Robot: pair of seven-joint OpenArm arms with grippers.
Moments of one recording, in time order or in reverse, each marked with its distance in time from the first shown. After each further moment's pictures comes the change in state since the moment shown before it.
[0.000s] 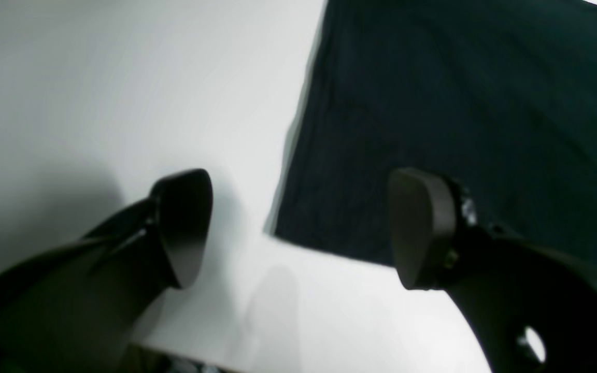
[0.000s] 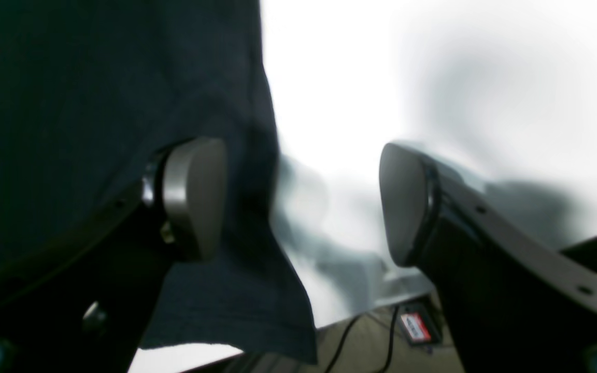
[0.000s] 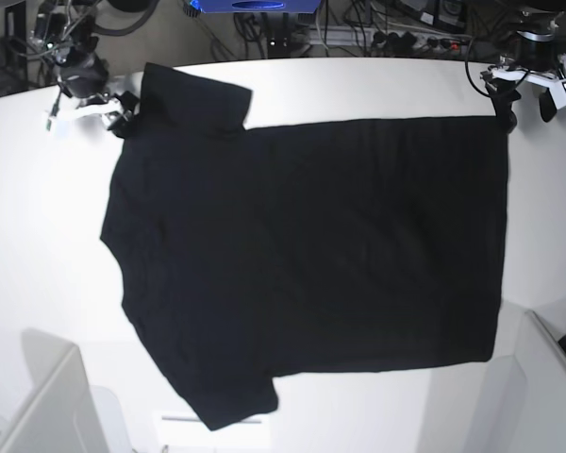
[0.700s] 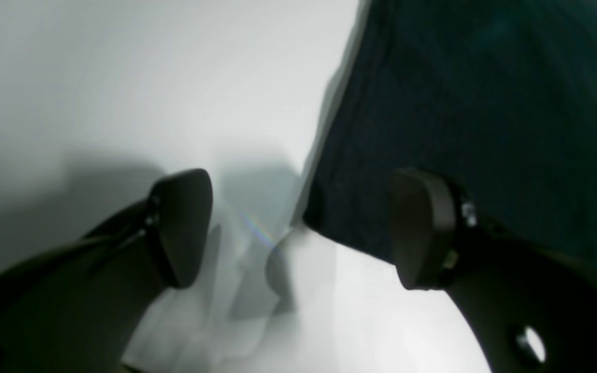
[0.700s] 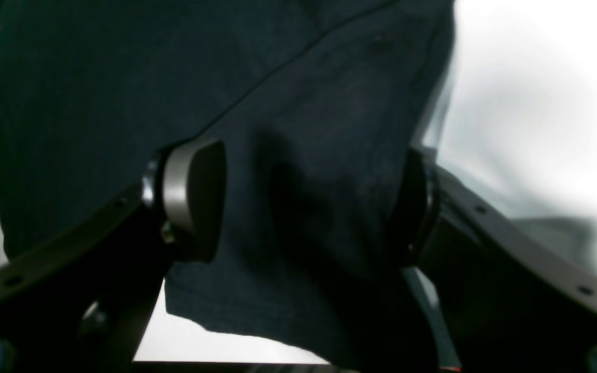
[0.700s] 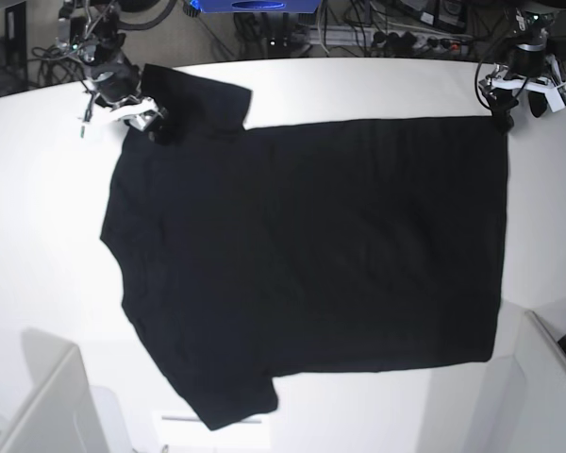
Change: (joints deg) left arm -8.8 0.1 0.0 -13.8 -1.5 -1.9 0.1; right arm -1.4 0.5 -9.5 -2.2 2.2 2.9 5.9
